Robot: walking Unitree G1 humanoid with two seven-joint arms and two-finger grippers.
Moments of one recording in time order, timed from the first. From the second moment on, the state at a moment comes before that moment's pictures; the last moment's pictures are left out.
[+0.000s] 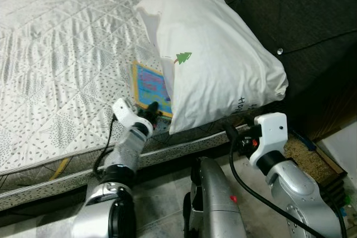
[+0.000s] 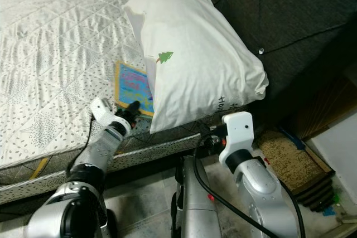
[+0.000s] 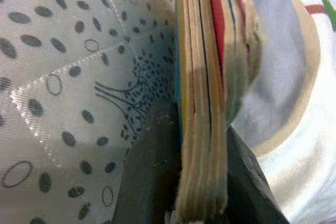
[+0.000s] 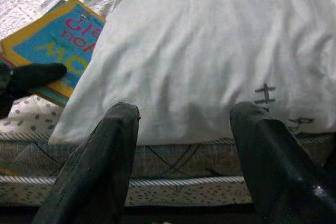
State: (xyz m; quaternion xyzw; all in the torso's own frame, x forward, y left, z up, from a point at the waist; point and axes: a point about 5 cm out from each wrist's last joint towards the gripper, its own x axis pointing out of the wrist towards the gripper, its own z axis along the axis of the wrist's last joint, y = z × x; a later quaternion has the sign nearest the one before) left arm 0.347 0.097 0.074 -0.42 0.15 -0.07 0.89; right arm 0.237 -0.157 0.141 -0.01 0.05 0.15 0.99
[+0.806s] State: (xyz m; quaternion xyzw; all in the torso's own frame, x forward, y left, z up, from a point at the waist) left arm 0.343 0.096 0.056 -0.36 0.19 -0.01 0.91; right arm 0.257 -0.152 0.137 -0.01 0.03 0.14 0.99
